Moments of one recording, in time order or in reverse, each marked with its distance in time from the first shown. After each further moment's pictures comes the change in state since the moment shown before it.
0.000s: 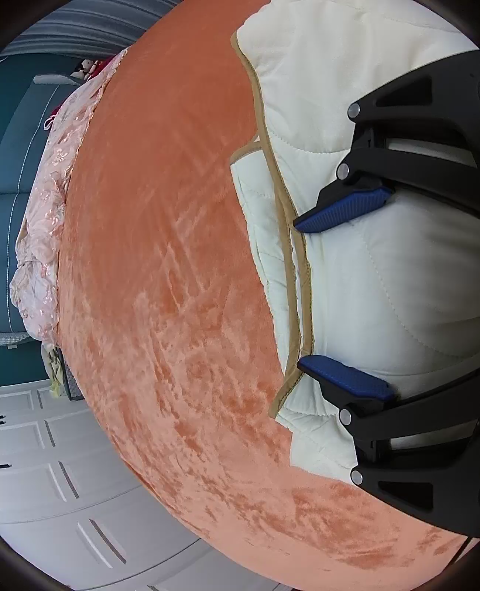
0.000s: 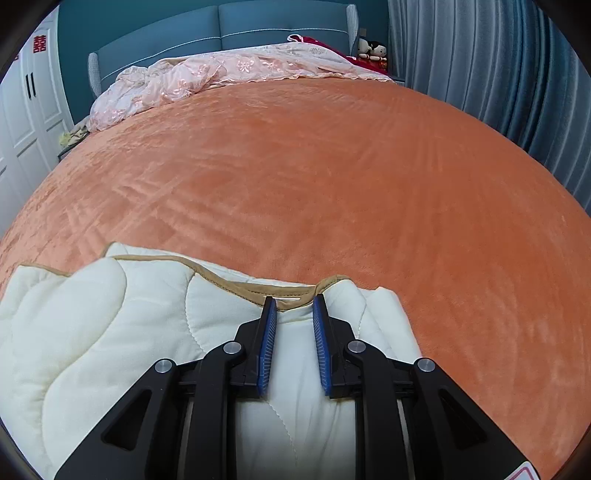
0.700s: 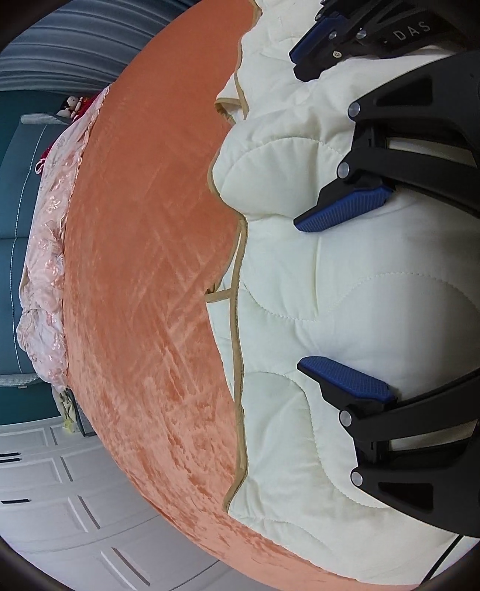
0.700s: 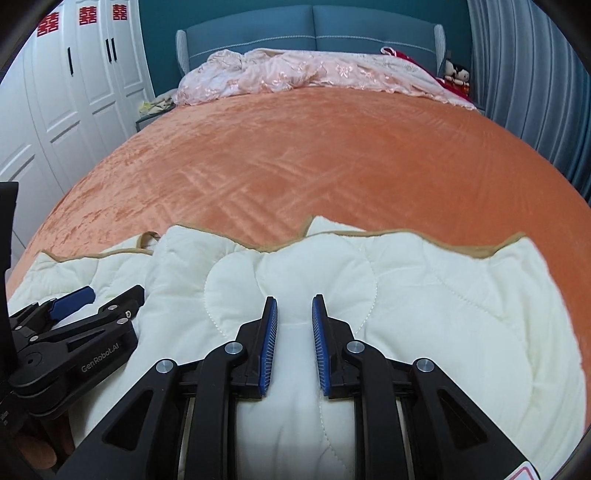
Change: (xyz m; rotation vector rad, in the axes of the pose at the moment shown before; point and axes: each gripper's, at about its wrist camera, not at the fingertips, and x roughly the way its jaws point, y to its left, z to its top) left arm -0.031 -0.079 -0.025 0.081 -0.019 -0.091; right arm -0.026 0.108 -0.031 -0.184 0.037 0.235
